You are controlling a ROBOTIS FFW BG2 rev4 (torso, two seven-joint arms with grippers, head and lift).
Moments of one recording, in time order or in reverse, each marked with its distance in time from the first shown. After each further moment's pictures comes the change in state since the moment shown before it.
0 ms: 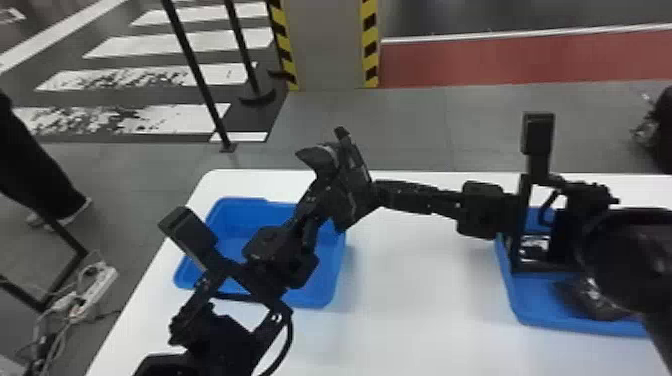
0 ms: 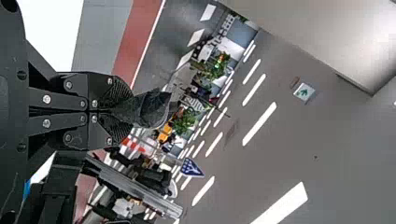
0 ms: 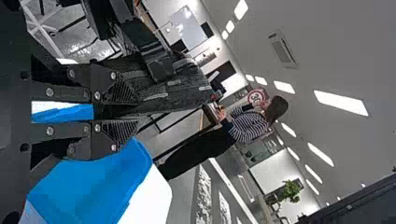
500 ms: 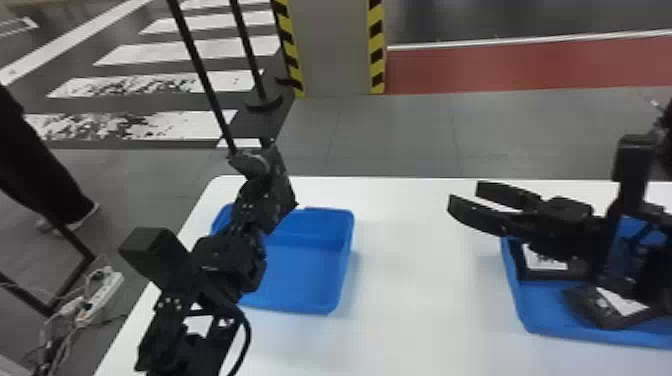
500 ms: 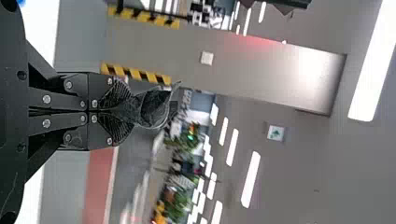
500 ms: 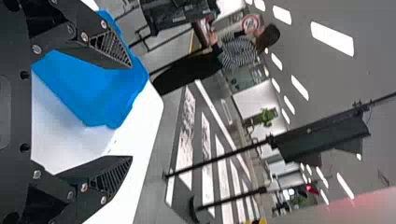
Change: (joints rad) left arm 0.046 0.000 0.085 0.016 -0.378 -0.216 0.206; right arm 0.188 0.000 -0.198 -0.179 0.193 -0.075 -0.149
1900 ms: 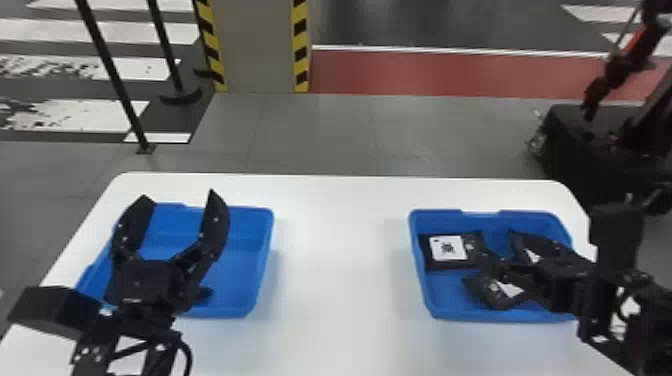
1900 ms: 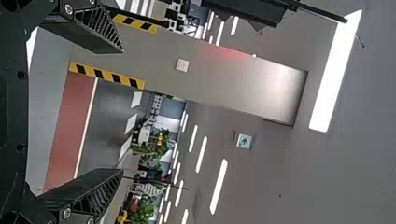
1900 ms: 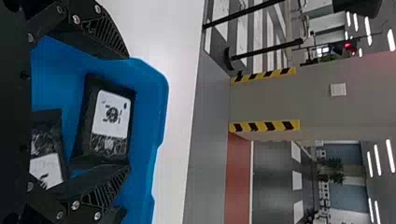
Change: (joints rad) left arm -0.023 0.000 -0.106 0.247 0.096 -0.396 0.030; right arm 0.307 -0.032 -0.199 -0.245 0.200 0.049 -0.378
